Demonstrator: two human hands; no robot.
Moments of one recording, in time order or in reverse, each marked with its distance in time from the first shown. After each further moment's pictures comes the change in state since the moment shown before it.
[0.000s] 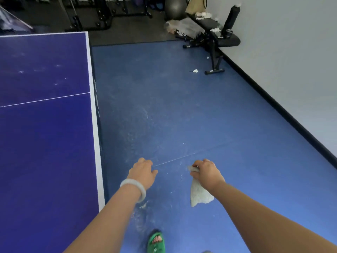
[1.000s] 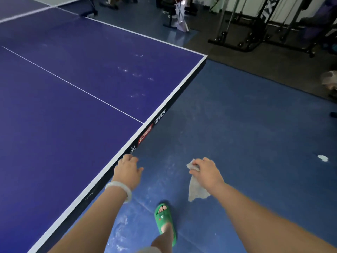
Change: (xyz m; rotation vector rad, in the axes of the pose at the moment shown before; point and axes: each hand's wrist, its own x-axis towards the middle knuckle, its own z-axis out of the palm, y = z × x) left_hand 0.269 -0.039 -0.154 -0.241 0.478 -0.816; right_hand 0.493 -0.187 -0.093 -0.174 -0.317 -0.773
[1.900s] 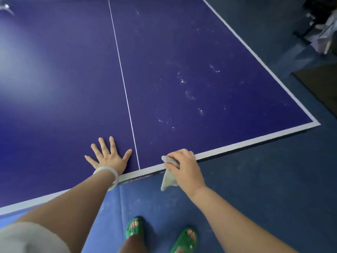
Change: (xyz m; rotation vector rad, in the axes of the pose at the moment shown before) left_hand 0.242 0.005 -0.008 -0.232 0.022 -1.041; right_hand 0.356 -0.111 -0.045 0.158 -0.387 -0.692
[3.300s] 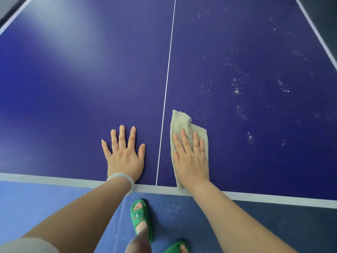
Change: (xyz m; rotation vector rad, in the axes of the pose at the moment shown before) left_hand 0.027 -0.006 0.020 -0.036 0.366 -0.053; right_hand 0.126 0.010 0.074 -0.820 -0.138 -0.389
